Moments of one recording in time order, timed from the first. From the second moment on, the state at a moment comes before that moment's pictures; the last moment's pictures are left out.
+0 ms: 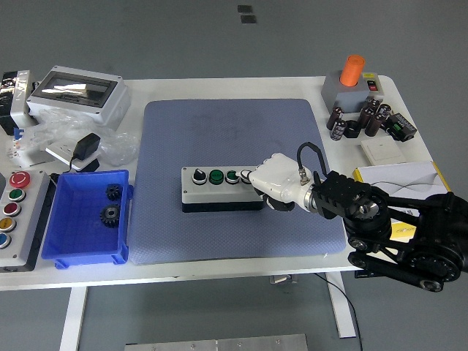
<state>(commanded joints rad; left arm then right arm) 0.02 0.12 -1.76 -0.18 1.70 -0.04 0.06 0.82 -0.47 0.25 1.49 -2.02 0.06 -0.29</state>
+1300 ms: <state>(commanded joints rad) 0.02 0.12 -1.77 -0.18 1.72 -0.04 0.07 0.72 -0.39 0.49 1.45 -1.82 -0.06 -0.19</state>
